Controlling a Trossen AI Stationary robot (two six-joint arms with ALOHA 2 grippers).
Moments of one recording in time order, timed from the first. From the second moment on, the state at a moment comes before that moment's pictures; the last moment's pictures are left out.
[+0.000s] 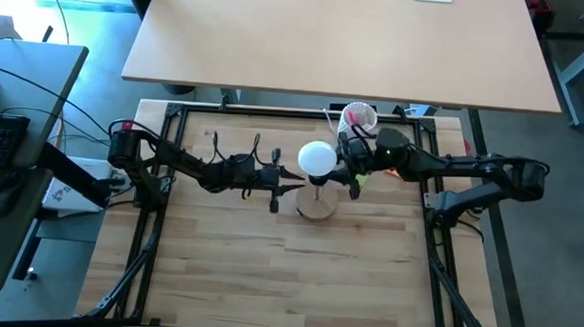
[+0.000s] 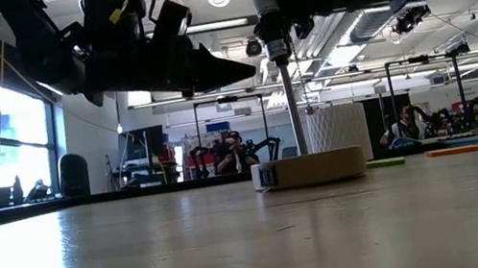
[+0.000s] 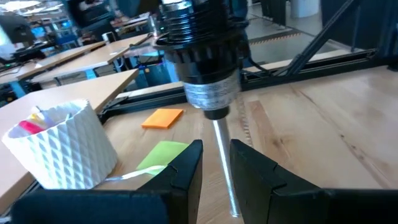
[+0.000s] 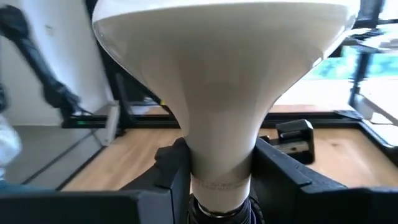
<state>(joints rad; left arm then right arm) 0.11 1.74 0.65 0.98 0.04 0.24 -0.30 1.31 0.64 0.54 -0.51 0.02</state>
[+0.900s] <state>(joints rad) 0.06 1.74 0.65 1.11 -0.08 0.31 0.11 1.19 0.64 0.32 0.71 0.17</state>
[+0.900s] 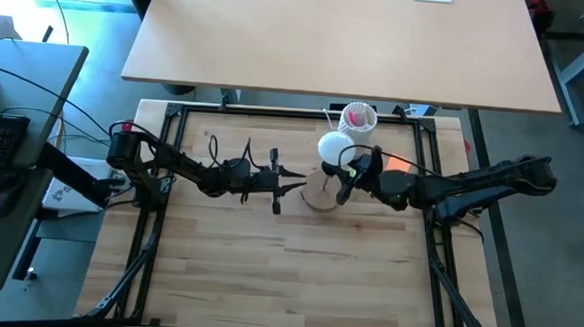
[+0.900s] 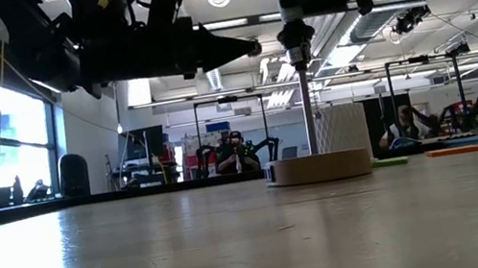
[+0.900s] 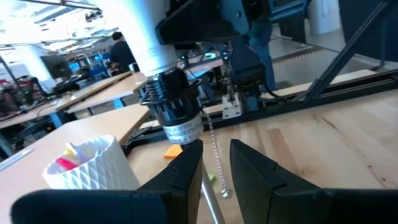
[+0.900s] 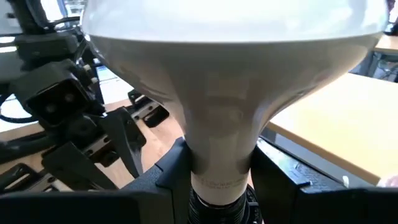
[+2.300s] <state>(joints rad) 0.06 1.74 0.65 1.08 -0.12 0.32 0.18 1.26 0.64 0.35 0.83 0.15</state>
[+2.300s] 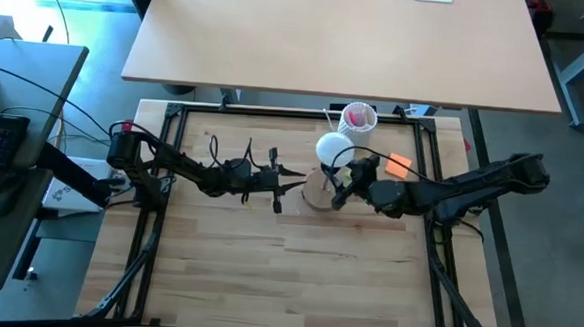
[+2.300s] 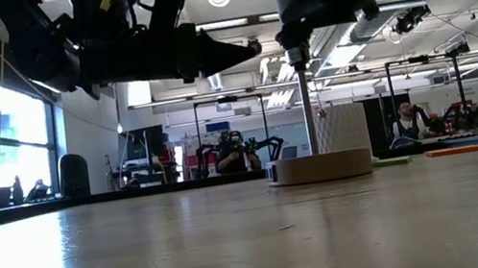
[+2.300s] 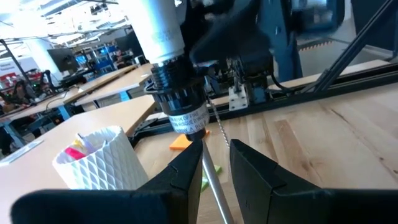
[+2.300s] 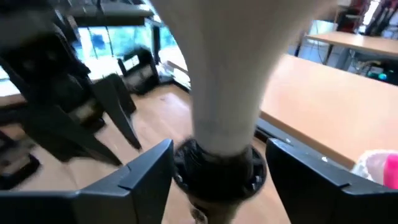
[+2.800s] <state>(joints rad) 0.06 1.74 0.65 1.08 -0.12 0.32 0.09 1.06 0.64 0.22 0.49 0.09</state>
